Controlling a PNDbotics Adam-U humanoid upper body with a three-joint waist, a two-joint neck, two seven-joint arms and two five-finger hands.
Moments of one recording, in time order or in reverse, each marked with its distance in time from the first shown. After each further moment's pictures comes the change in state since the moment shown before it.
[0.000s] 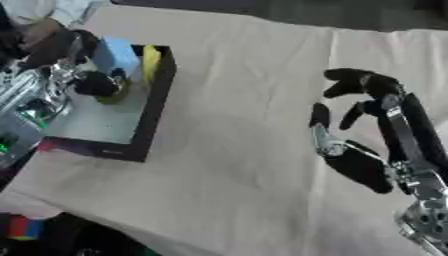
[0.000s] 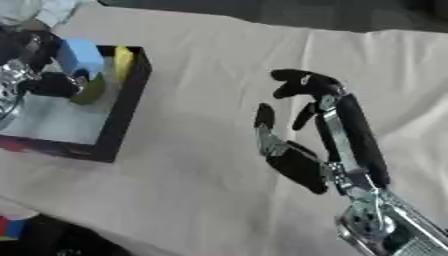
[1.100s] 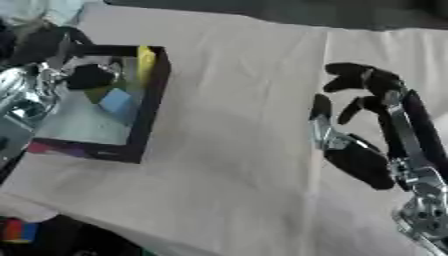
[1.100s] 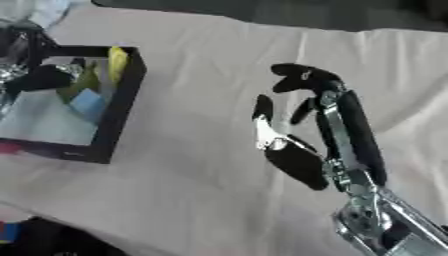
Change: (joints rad) left arm 0.021 -0.052 0.091 -0.215 0.199 -0.109 0.193; right arm 0.025 -0.021 -0.068 0.000 -0.054 -0.052 -0.059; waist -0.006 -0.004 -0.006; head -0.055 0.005
